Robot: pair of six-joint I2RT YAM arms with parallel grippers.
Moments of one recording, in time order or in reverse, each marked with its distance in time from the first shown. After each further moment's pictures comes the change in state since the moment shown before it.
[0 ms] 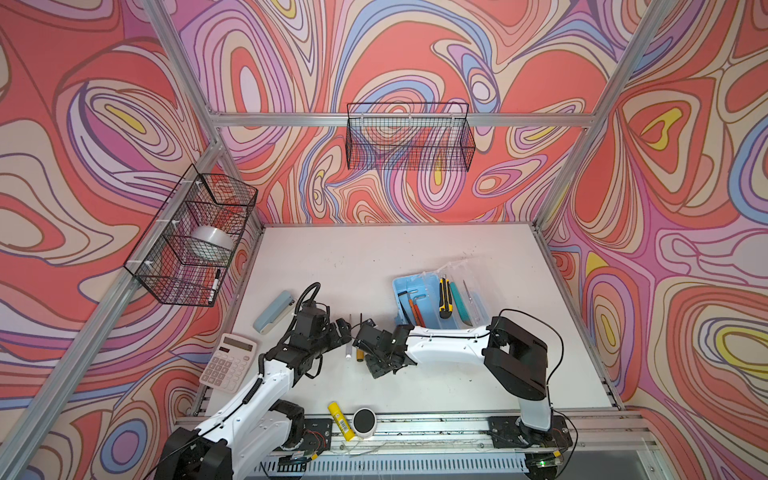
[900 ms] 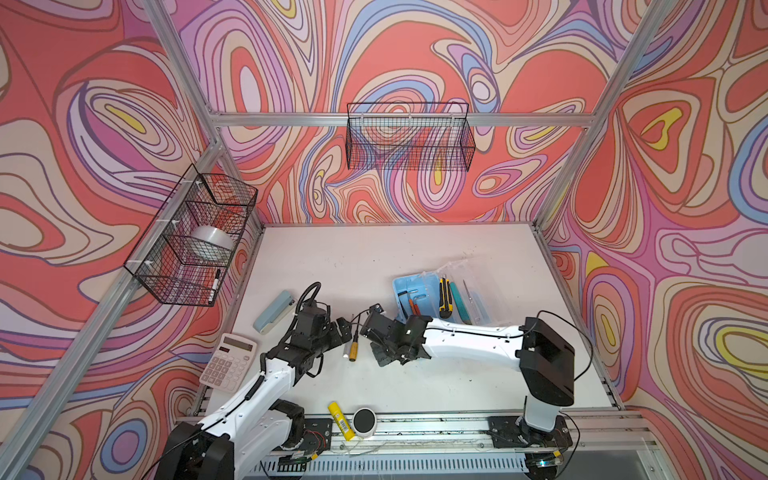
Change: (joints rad) left arm 0.000 0.016 -0.007 0.041 -0.006 0.001; right arm -0.043 -0.203 0.000 -0.086 0.117 -0.022
